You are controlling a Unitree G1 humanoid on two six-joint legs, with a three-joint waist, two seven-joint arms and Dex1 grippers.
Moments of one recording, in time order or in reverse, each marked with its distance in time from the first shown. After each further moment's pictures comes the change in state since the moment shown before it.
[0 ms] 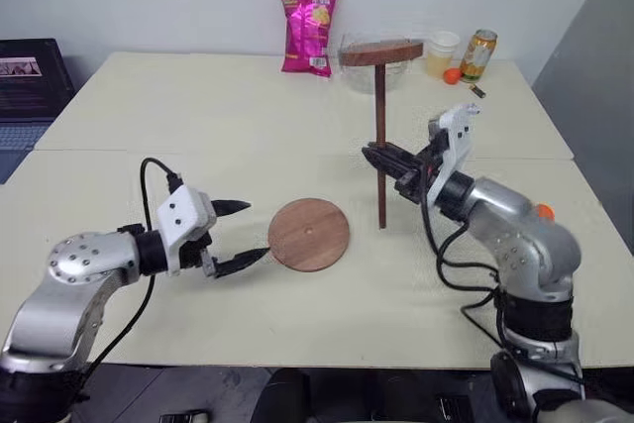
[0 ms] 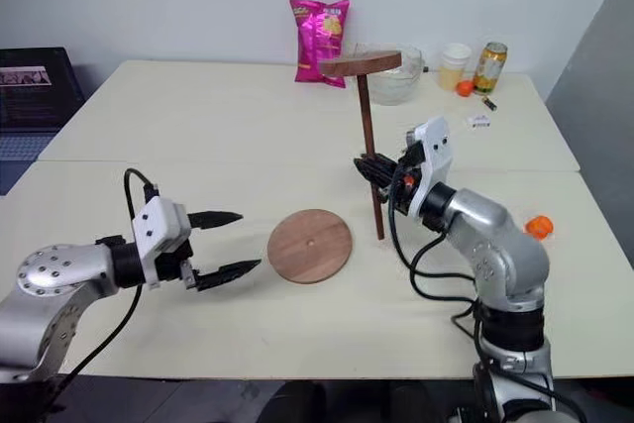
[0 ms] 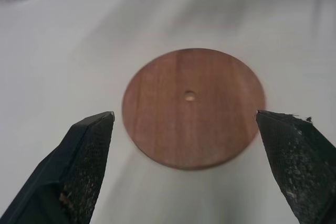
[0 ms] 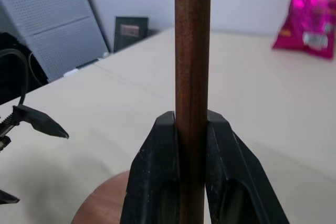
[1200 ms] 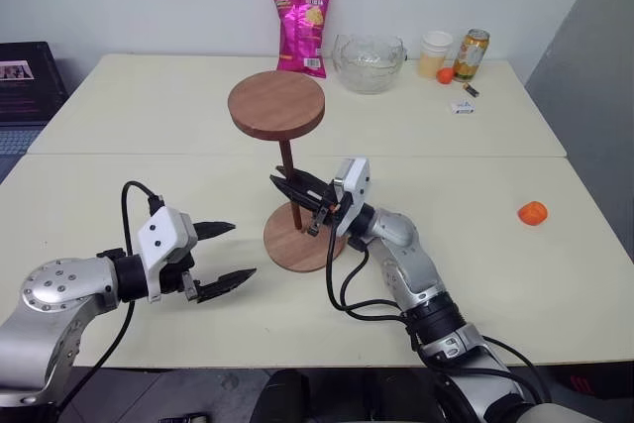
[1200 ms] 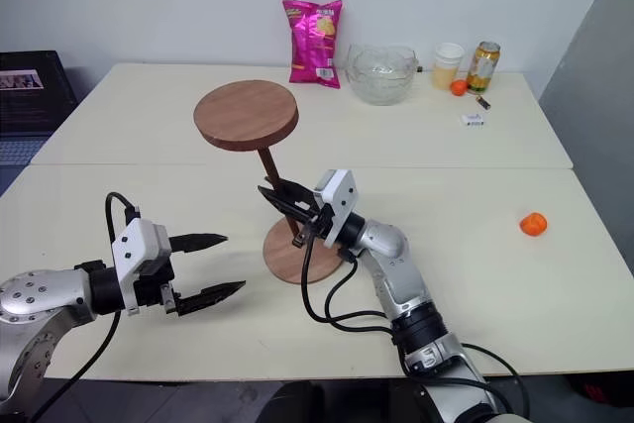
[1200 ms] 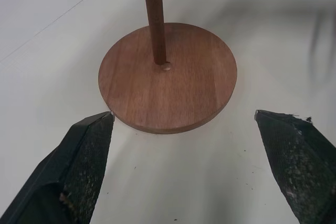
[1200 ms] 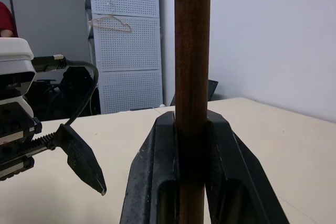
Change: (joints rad) left arm 0.125 0.001 0.060 -0.031 -0.052 -0.001 -0.007; right arm -0.035 0.288 0.263 0.630 -0.171 -0.859 0.159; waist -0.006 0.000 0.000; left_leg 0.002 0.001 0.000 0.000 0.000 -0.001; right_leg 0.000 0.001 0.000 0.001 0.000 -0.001
